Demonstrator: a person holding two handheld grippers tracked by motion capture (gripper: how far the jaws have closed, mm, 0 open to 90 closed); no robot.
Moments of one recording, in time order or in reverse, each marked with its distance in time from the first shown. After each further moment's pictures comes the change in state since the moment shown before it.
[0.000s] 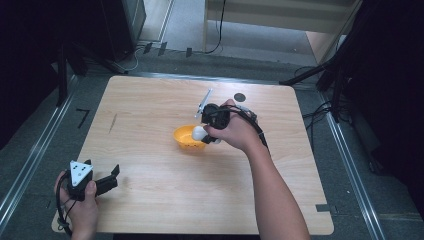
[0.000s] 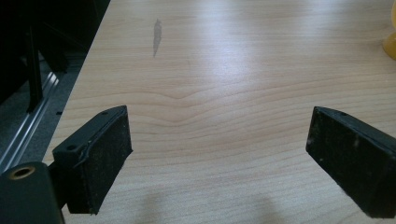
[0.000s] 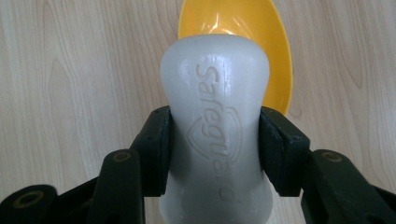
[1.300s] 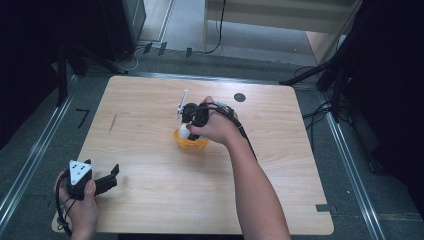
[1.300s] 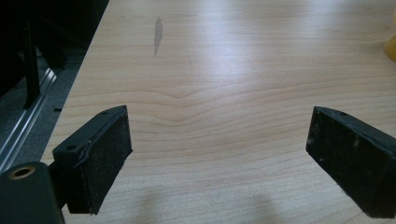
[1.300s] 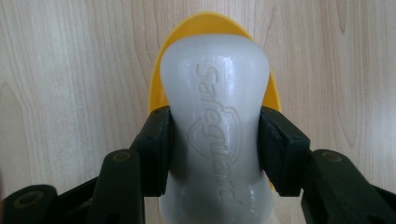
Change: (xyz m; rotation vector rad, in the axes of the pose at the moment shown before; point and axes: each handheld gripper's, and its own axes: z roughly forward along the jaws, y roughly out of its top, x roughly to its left) left arm 0.002 0.001 0.001 0.007 -0.005 -0.019; right arm -0.009 0.046 0.039 0.087 -0.032 -0.093
